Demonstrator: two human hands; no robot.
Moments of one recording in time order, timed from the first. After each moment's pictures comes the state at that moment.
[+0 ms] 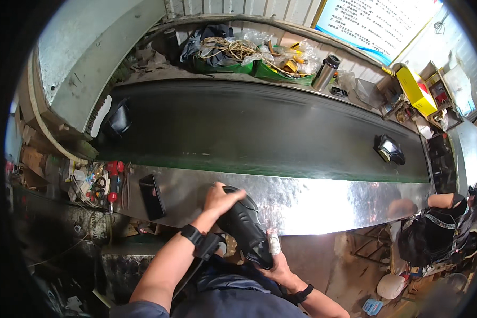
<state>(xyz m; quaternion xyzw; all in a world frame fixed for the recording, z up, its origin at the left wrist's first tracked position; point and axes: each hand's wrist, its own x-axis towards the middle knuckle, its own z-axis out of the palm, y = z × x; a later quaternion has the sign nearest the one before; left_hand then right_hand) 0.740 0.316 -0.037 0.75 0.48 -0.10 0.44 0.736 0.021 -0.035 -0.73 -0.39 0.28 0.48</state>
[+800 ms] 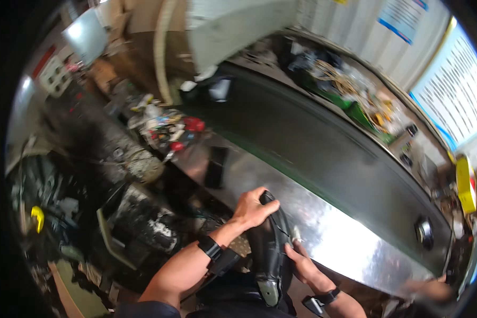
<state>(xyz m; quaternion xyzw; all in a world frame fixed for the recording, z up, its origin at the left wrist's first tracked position) 0.616 0.298 0.034 0.68 0.46 0.22 0.53 0.753 0.092 0.014 -0.61 -0.04 0.66 0.44</state>
